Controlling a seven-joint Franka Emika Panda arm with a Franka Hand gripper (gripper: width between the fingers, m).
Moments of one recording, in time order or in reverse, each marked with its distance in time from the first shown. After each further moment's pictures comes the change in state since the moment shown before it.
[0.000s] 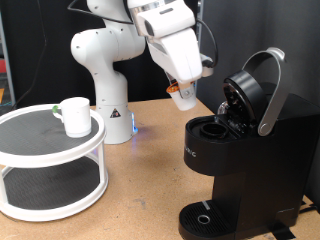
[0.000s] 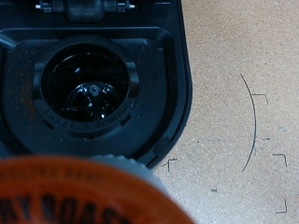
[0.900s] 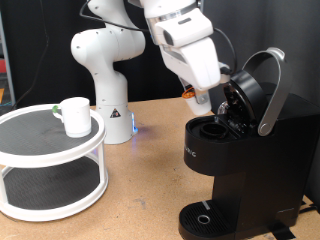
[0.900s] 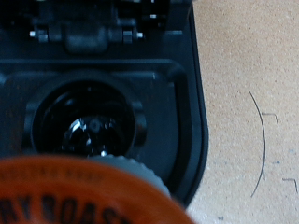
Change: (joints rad) arm 0.011 0.013 0.046 -0.031 0.037 0.050 0.003
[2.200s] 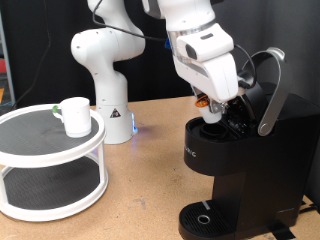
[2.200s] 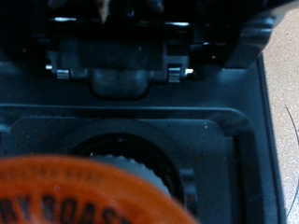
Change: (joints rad) arm 0.005 0.018 0.070 -0.045 -0.029 0.038 0.029
